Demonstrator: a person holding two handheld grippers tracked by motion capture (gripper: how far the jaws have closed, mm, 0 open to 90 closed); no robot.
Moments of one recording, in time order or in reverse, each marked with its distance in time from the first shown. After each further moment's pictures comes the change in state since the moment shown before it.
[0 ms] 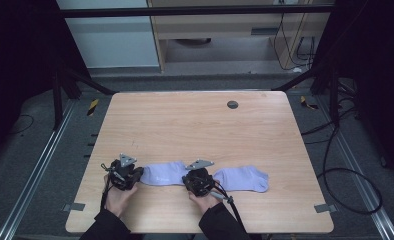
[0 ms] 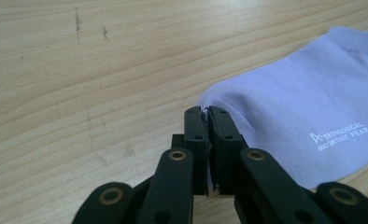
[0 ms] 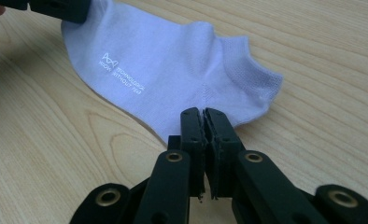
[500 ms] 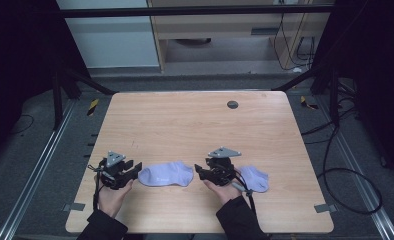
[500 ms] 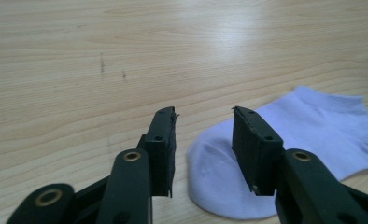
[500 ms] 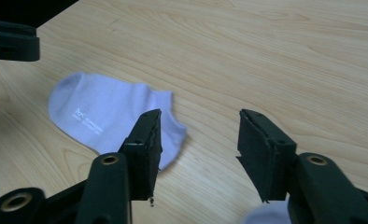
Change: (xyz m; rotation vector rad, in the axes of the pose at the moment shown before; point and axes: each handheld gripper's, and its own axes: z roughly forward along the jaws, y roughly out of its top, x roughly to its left) left arm 0.006 0.009 -0.030 -0.152 -0.051 -0.073; right arm -0.047 0.017 -0.056 -0.133 -0.042 0.058
